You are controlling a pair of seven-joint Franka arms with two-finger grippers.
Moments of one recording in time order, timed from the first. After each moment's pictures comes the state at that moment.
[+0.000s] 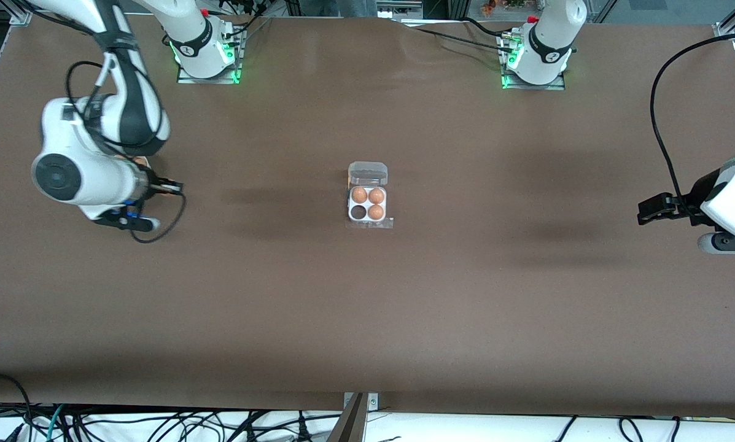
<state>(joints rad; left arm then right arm) 0.04 0.29 -0.02 -1.42 0.04 1.67 0.01 0.38 0.29 -0.23 -1.89 0.06 1.82 0.31</state>
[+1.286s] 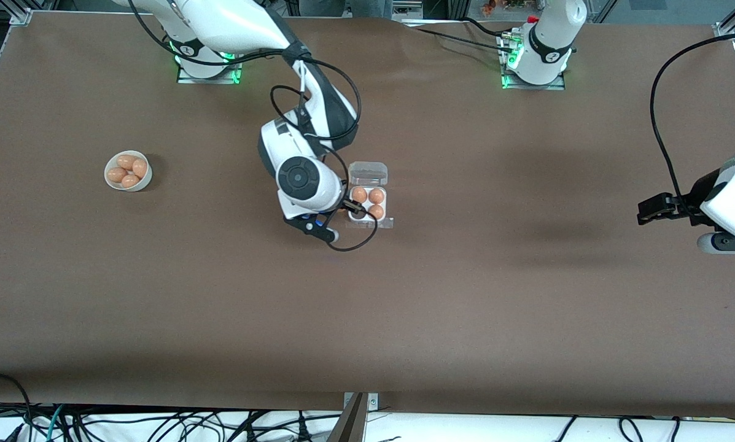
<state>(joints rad) 0.04 0.29 -0.02 -1.42 0.04 1.67 0.01 0.83 0.73 -0.23 -1.38 0.41 1.95 0.90</state>
